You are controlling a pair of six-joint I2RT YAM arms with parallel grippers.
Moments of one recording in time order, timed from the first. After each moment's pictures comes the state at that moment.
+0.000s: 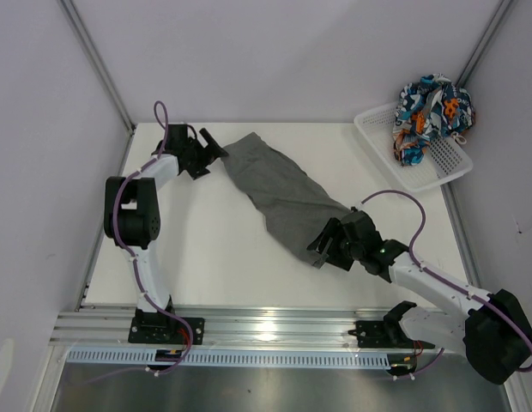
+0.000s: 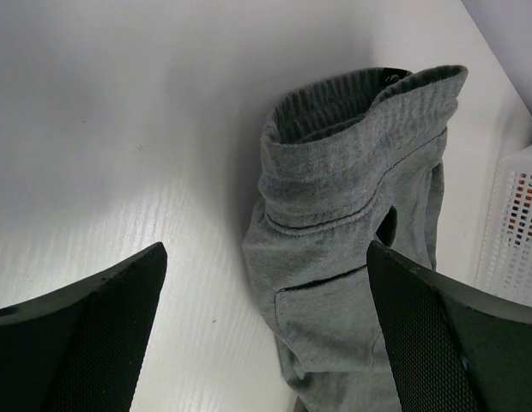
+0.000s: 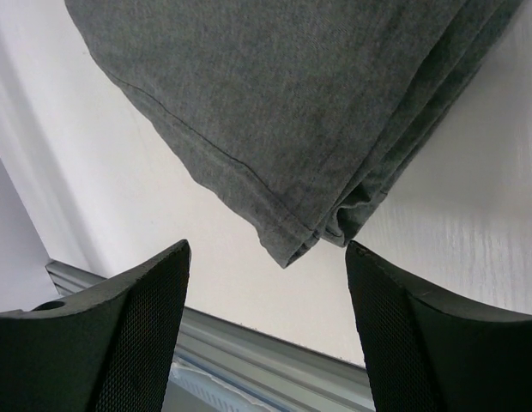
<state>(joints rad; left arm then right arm) -0.04 2.03 1.46 -0.17 0.30 -0.72 0.62 1.07 0.54 -0.28 -0.06 1.05</state>
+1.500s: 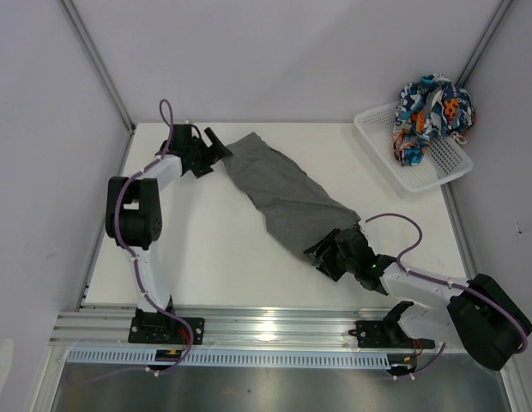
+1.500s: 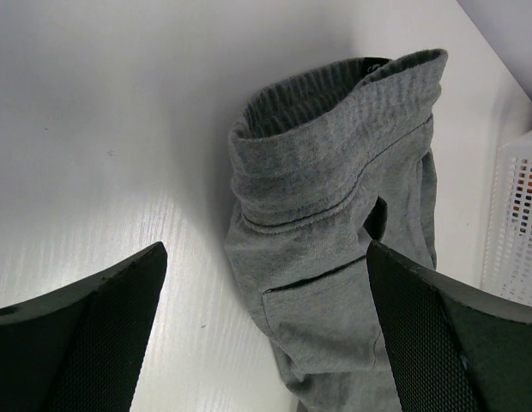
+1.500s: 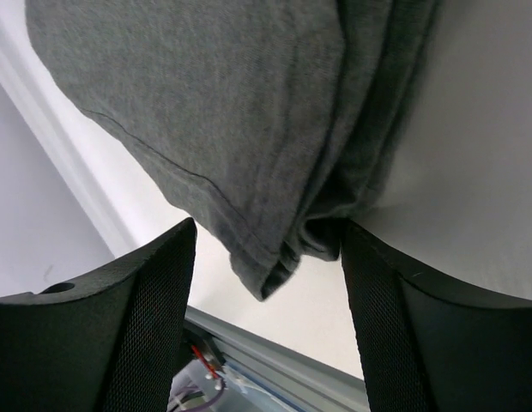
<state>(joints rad) -0.07 2.03 1.45 -0.14 0.30 -0.70 0.70 1.14 0.34 0.01 0.03 1.38</state>
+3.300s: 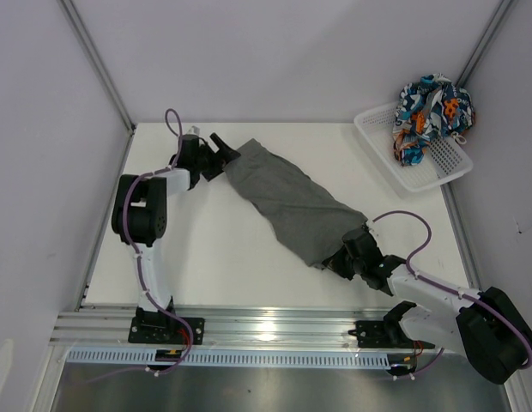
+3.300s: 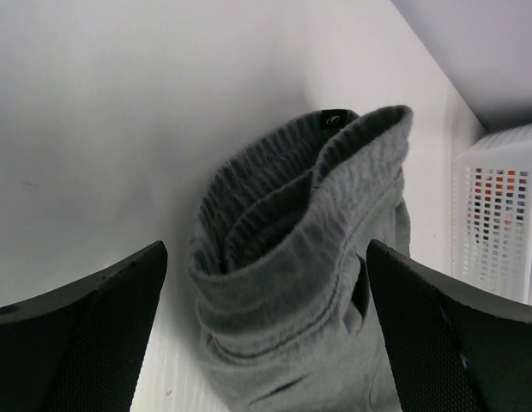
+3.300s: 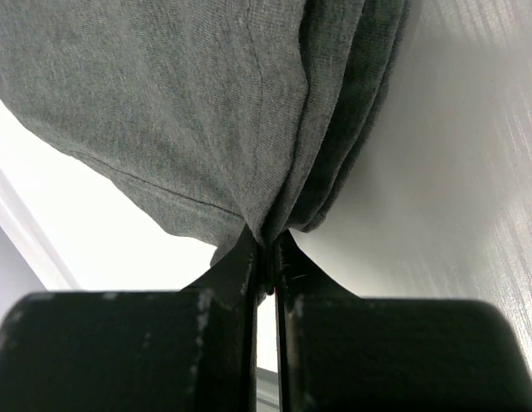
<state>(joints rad) -0.10 2.07 1.29 0.24 0.32 -0.81 0.63 1.07 0.34 -0.14 0.07 1.23</state>
